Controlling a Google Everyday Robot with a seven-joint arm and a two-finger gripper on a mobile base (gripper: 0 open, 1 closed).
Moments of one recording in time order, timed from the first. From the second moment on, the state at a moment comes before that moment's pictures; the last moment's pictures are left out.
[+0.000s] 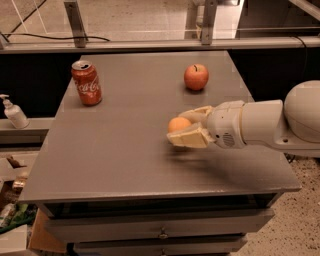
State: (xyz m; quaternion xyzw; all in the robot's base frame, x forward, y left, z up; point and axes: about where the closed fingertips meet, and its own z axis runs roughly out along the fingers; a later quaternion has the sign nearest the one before) arm 0.496 -0.057 0.856 -0.46 0.72 0.25 0.45
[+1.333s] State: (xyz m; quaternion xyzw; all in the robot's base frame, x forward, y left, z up) arm 0.585 0.022 0.862 -0.46 0.69 0.23 0.50
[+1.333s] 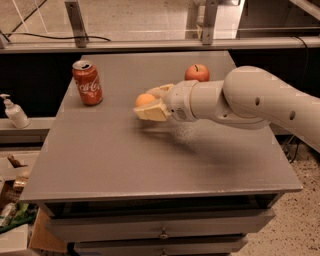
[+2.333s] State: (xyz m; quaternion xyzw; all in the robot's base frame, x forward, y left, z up) arm 0.626 0.088 0.851 -0.46 0.68 0.25 0.51
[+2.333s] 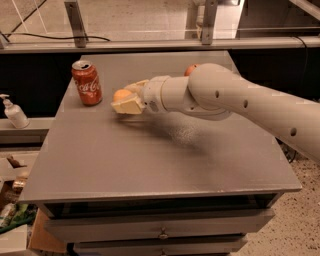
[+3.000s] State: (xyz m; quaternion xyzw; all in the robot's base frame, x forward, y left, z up) arm 0.631 0.129 0.857 -0.47 0.66 0.27 0.51
